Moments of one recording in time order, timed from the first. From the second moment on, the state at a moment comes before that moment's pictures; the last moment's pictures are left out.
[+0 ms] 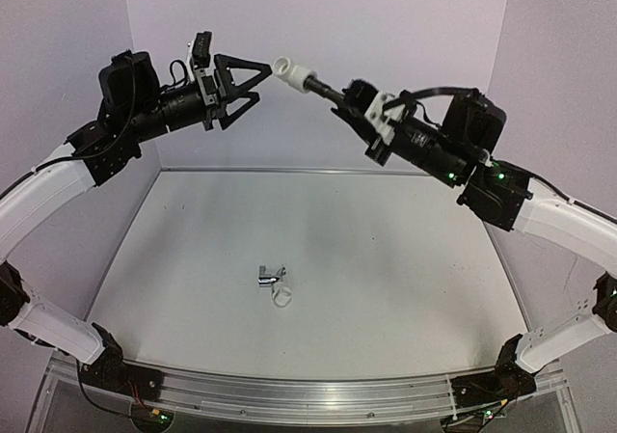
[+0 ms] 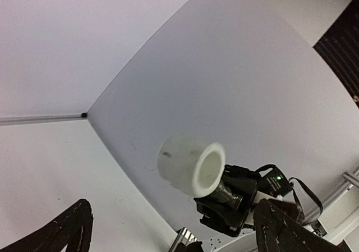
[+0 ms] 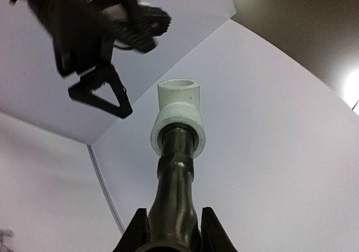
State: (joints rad) left arm -0.69 1.32 1.46 0.00 0.43 -0.80; right arm 0.92 1.34 1.33 0.21 0.01 -0.86
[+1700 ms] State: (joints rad) left arm -0.69 1.52 1.51 0.44 0.58 -1.10; right arm 0.98 1.45 1.44 0.16 -0.06 -0.43
